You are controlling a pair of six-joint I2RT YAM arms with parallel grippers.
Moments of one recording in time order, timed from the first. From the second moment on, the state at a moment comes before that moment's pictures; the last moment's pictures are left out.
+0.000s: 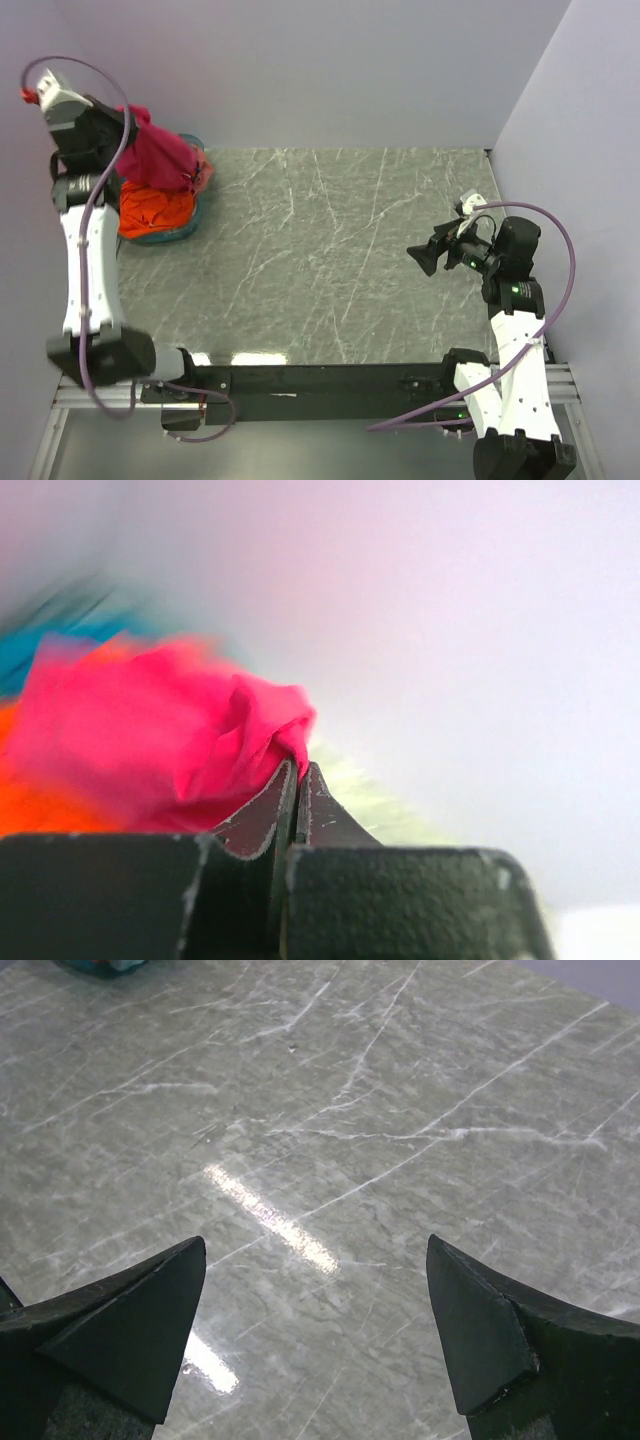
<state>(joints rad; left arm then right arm) 0.25 1.42 1.59 -0.37 0.00 -0.65 -0.16 0.74 0.78 -0.43 -0.84 -0.22</state>
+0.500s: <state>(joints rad) -0.11 1.33 1.72 0.00 0.37 -0.77 -0.16 0.75 0.78 -0.43 -0.81 -0.22</state>
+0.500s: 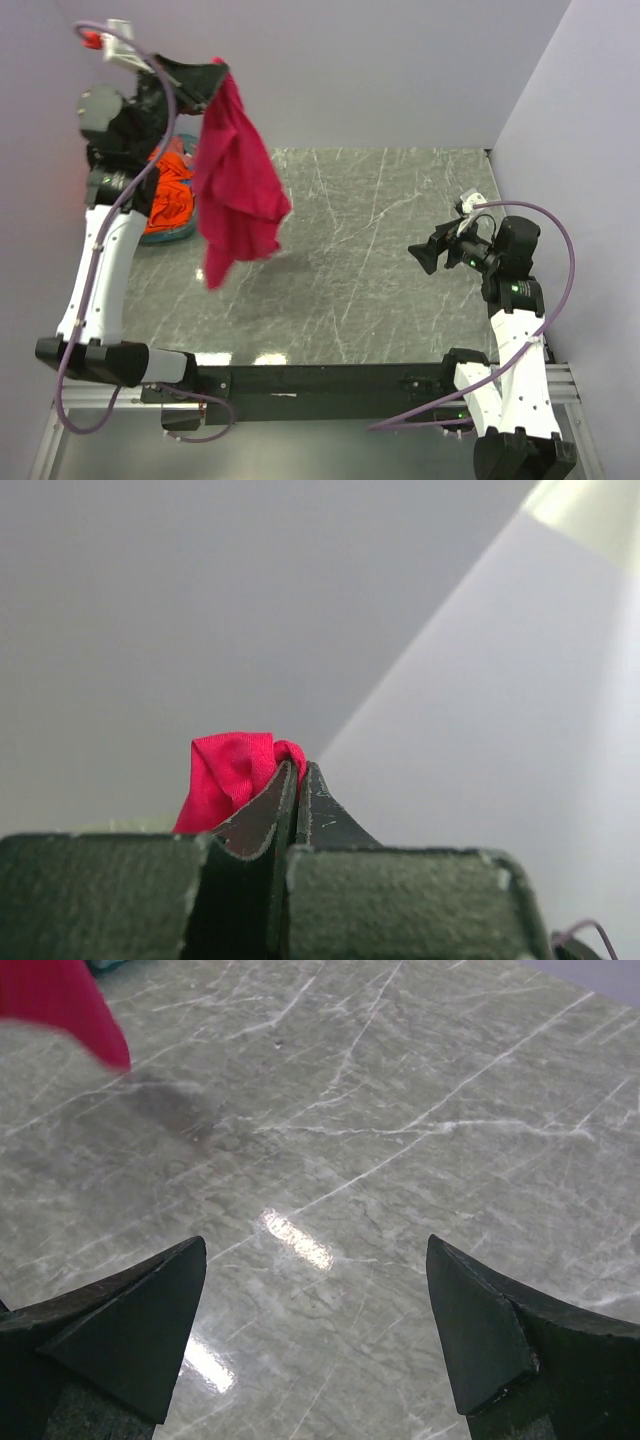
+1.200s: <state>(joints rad) -0.50 1.49 1.36 0.00 0.49 -0.61 -0.16 0.78 0.78 -0.43 -0.77 -0.24</state>
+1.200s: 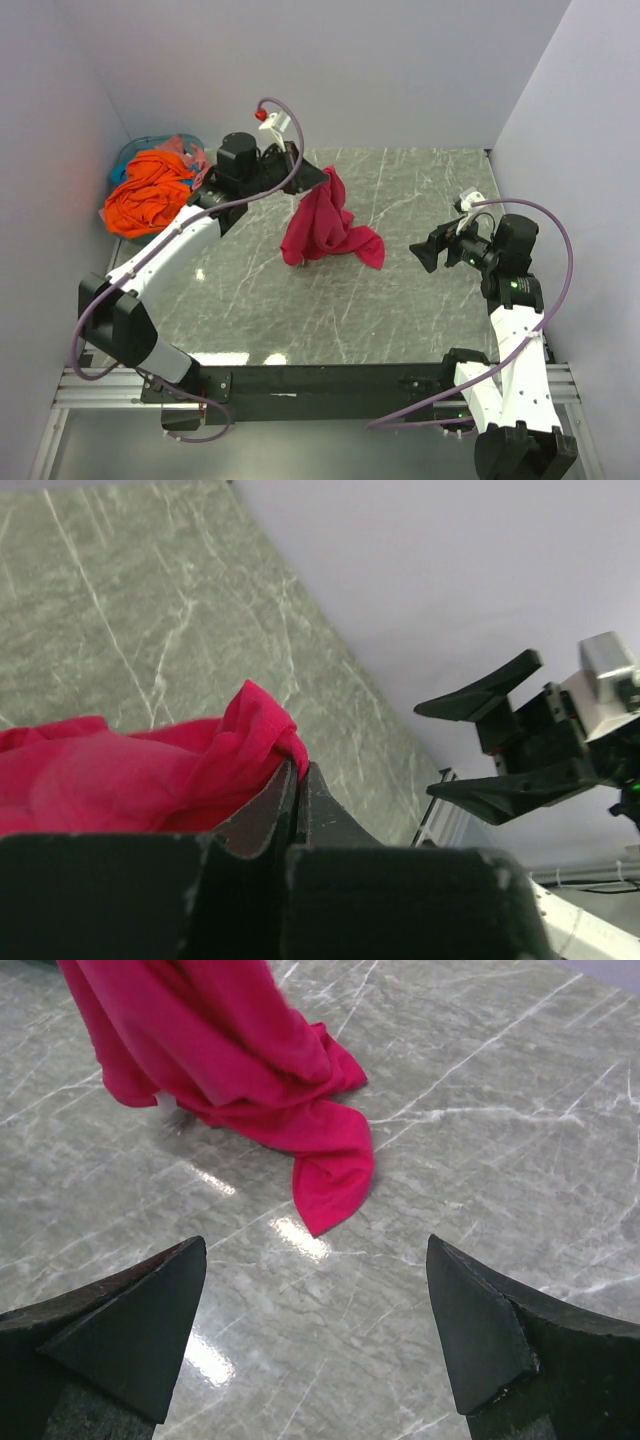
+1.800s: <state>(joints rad) -0.54 1.64 1.44 -0.23 0.19 -0.37 -0.16 0.81 0.78 -0.44 -0.79 -0.26</state>
